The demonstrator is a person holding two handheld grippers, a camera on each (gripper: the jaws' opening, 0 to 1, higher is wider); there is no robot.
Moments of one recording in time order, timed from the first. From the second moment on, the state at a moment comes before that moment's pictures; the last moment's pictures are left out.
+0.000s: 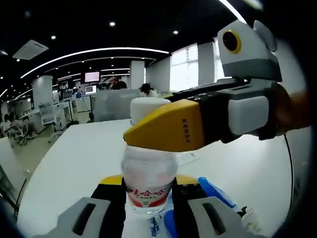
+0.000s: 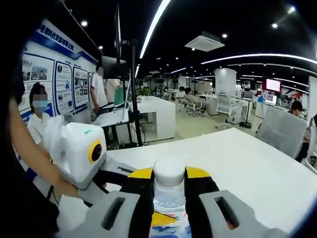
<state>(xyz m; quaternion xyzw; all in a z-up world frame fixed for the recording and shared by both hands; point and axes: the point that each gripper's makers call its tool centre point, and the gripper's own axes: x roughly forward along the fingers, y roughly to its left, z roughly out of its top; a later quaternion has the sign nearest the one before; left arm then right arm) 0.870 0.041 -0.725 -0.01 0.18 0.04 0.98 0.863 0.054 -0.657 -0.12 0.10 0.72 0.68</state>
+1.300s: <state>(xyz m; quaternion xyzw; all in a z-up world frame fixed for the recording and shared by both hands) 0.876 0.080 -0.791 -0.03 0.21 0.14 0.97 0.871 0.097 -0.725 -0.13 0.13 0.75 0.64</state>
